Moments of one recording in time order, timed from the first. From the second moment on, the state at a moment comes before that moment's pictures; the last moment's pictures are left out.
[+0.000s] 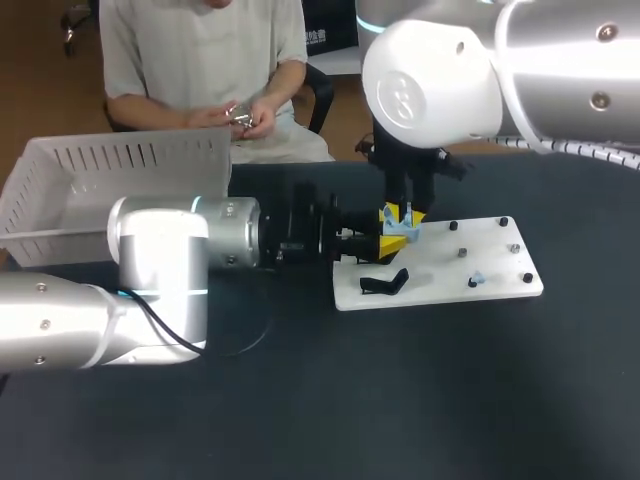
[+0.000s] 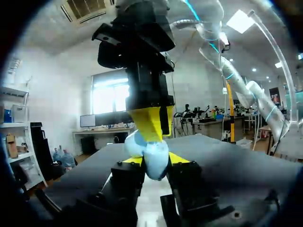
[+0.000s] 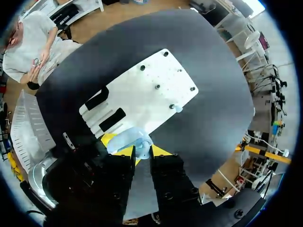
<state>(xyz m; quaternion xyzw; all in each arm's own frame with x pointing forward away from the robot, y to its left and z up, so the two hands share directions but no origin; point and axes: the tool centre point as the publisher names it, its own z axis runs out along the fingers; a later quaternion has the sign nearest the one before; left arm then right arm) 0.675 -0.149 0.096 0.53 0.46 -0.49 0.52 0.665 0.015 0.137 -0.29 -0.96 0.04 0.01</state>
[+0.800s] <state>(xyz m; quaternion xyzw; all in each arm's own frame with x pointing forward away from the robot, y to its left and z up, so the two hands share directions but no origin) 0.675 -0.149 0.097 0.54 0.46 -0.49 0.52 0.640 -0.021 0.176 -0.14 -0.99 -0.02 0.00</state>
